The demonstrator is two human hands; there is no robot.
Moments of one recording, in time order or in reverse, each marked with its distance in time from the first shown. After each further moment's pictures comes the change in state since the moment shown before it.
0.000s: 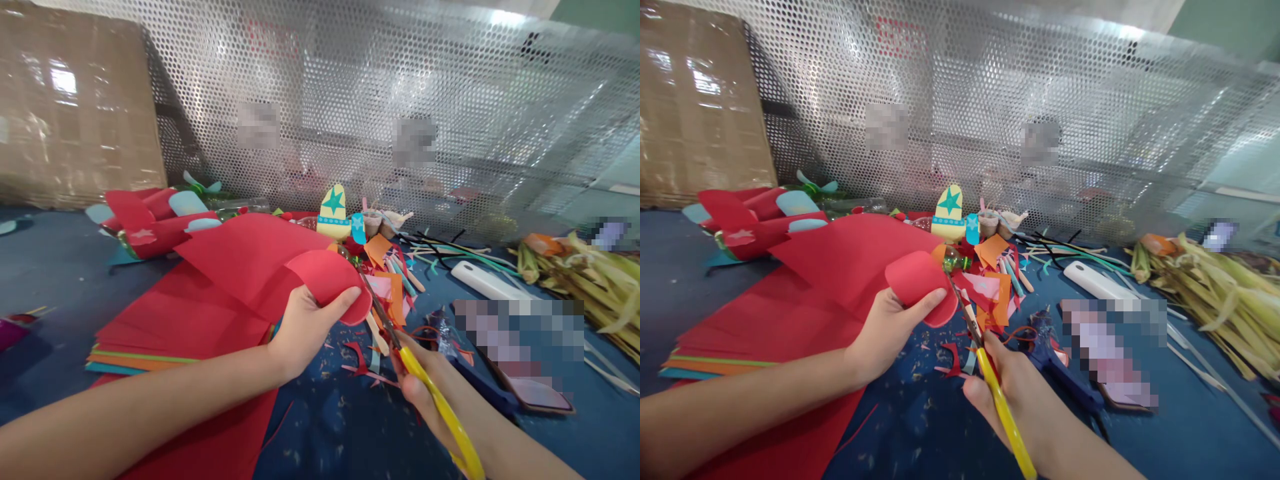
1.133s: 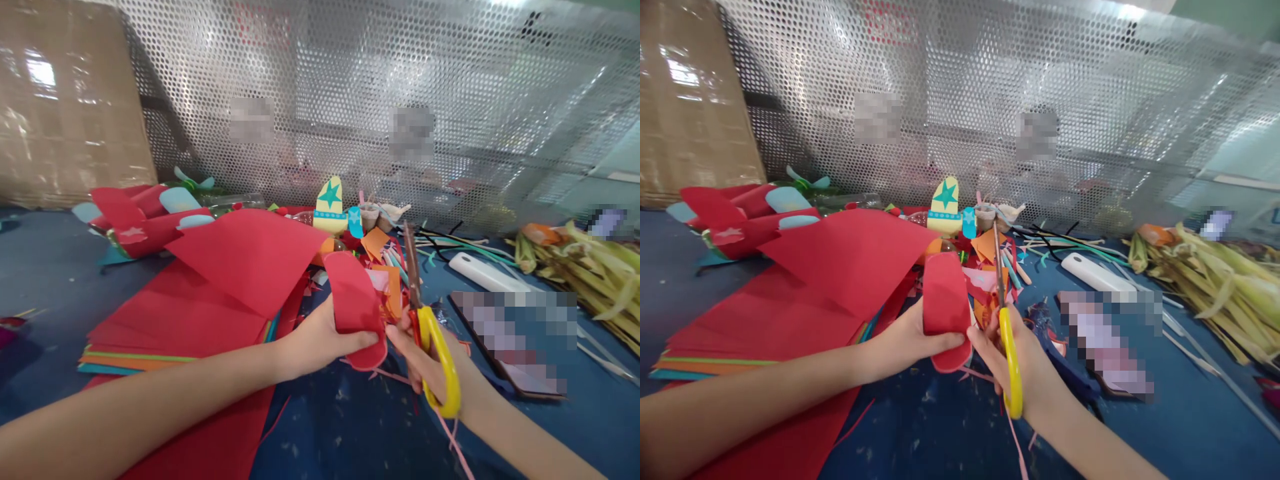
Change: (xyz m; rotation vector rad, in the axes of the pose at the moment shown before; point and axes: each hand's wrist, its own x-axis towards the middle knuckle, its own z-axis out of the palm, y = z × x) left_hand -0.001 -0.019 -0.001 0.126 -0.437 -0.088; right_hand 0.012 0.011 0.010 0.206 0.331 0.259
